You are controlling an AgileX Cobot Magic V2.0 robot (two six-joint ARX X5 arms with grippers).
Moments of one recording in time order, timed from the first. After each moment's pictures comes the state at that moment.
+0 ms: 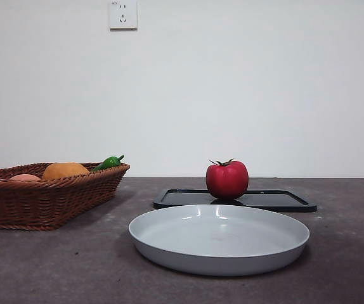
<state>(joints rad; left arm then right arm) 0.02 0.00 0.03 -0.18 -0.11 0.16 -0.06 0.11 0.18 -0.05 -0.13 0.06</state>
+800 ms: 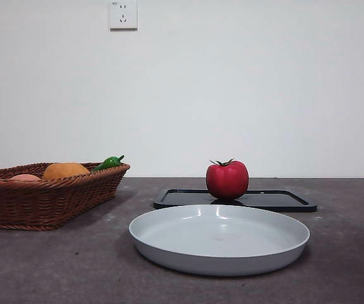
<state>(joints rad) 0.02 0.00 0.03 -0.18 -0.11 0.16 -0.06 0.01 0.02 -0.15 -0.10 0.06</state>
